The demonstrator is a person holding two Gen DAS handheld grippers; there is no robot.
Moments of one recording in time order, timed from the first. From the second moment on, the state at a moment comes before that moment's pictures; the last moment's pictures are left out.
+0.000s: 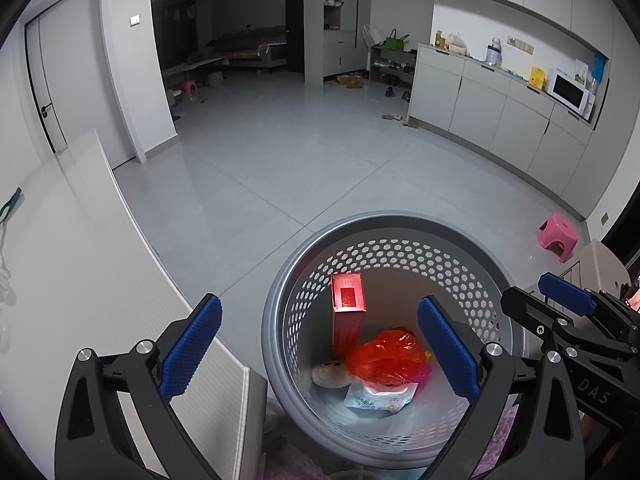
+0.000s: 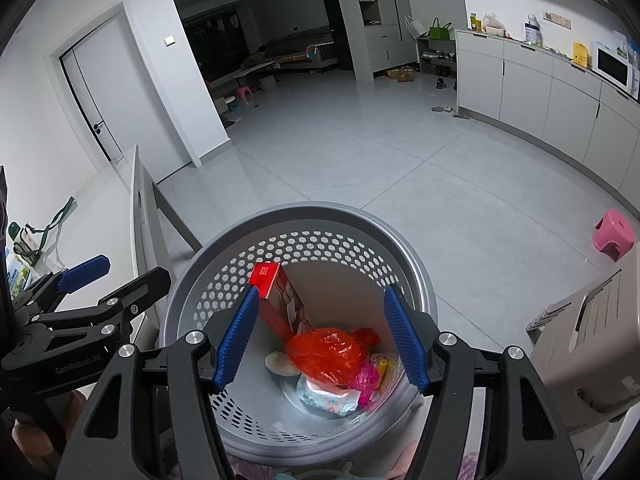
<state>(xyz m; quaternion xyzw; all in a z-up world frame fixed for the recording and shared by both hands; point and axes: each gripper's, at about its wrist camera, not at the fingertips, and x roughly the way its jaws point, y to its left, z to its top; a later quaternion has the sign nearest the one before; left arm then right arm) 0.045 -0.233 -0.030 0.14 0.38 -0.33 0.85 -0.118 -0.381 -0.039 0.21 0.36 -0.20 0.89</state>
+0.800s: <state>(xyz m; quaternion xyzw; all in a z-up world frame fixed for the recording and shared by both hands) 0.046 -0.236 -0.032 0.15 0.38 -0.32 0.85 -0.120 -0.381 -0.040 0.21 0.36 -0.20 0.89</state>
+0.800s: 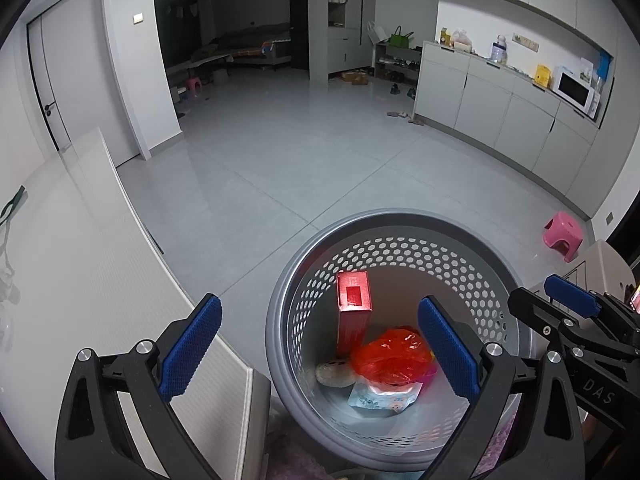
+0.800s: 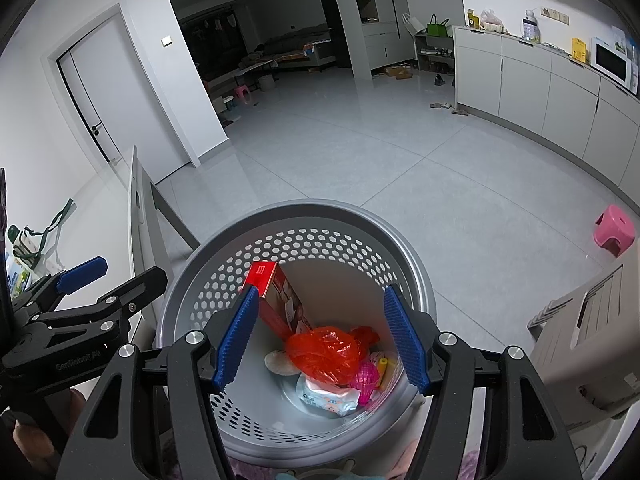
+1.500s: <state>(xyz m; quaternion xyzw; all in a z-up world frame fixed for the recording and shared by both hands) 0.047 -0.236 -0.035 0.15 0.39 -0.32 0.85 -0.120 -0.380 -0.043 0.21 0.36 -0.20 0.89</state>
